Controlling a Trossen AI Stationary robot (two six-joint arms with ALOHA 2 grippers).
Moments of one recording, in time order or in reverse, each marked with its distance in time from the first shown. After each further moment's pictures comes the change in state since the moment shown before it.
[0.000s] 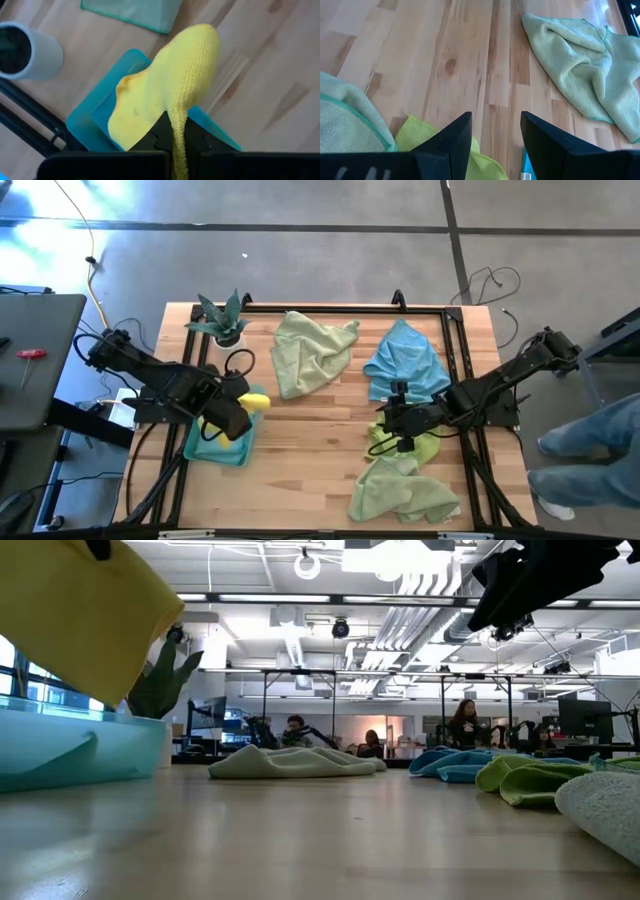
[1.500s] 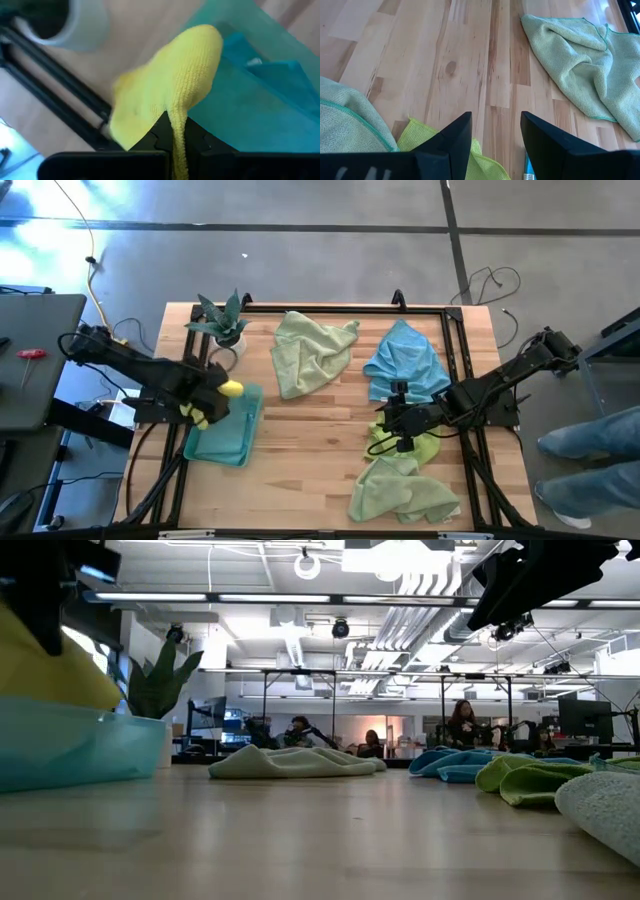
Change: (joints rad) left arm 0.082 -0.322 -0.530 0.064 -0.011 0.081; right arm 0.000 0.000 0.000 0.007 -0.001 0.020
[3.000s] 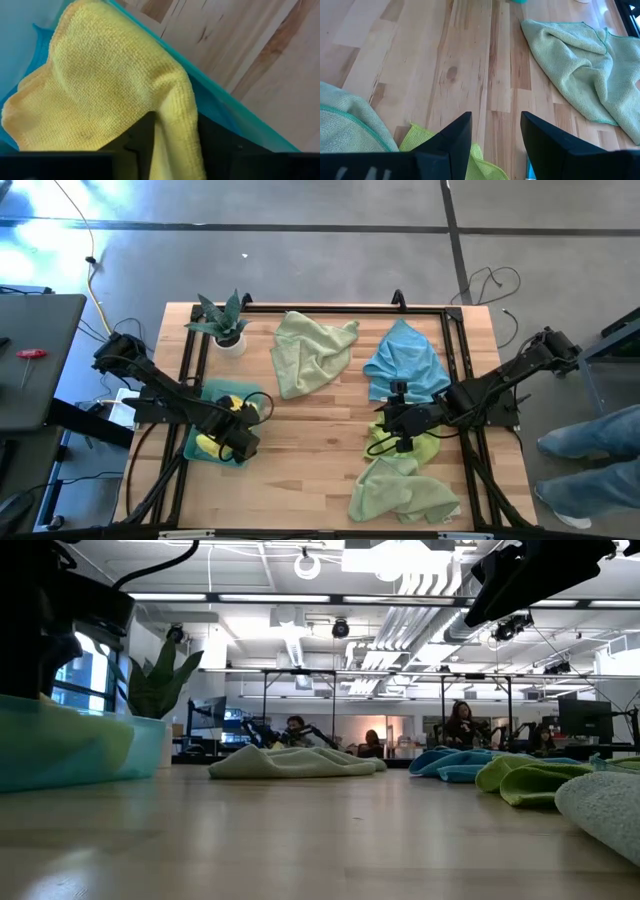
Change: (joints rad) left arm -0.152 0.398 -0.074 0.537 0.159 -0.070; right arm 0.000 0.000 0.000 0.022 0.000 0.000
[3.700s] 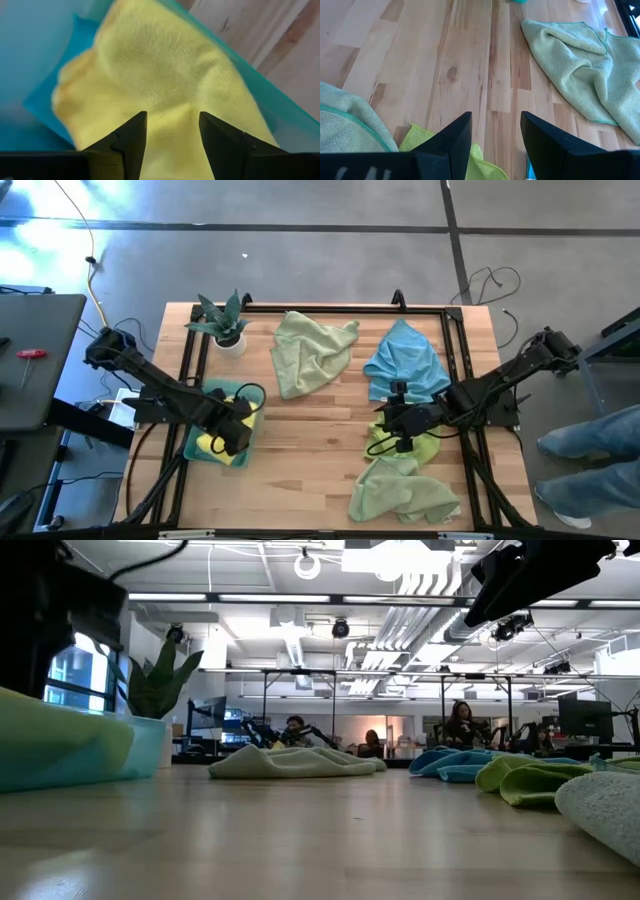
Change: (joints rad) left arm 0.031 -0.116 -0.015 -0.111 0.020 0.014; right arm 0.000 0.000 0.000 0.000 0.000 0.000
